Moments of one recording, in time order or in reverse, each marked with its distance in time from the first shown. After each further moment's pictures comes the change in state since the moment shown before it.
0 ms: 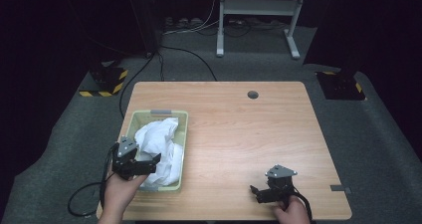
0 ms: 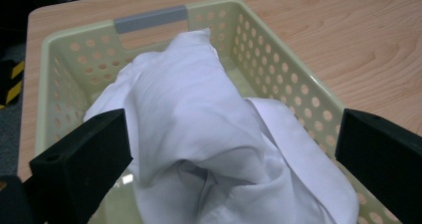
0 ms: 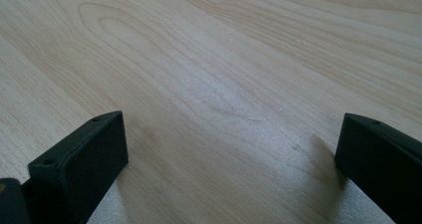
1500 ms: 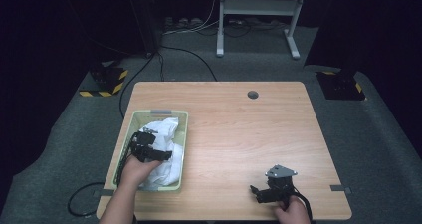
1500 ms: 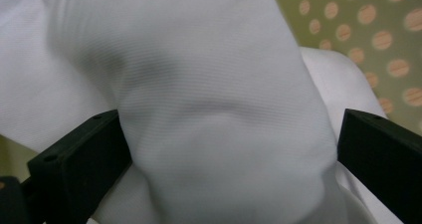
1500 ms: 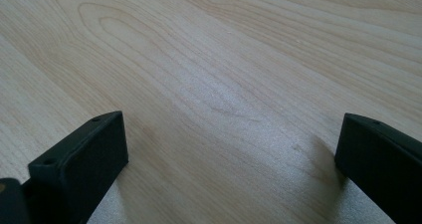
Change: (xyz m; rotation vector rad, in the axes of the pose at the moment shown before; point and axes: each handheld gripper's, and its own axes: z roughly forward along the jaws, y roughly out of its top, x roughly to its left) left arm 0.015 0.003 0.092 0.390 -0.047 -0.091; right arm 0.000 0.000 0.000 0.000 0.000 0.001
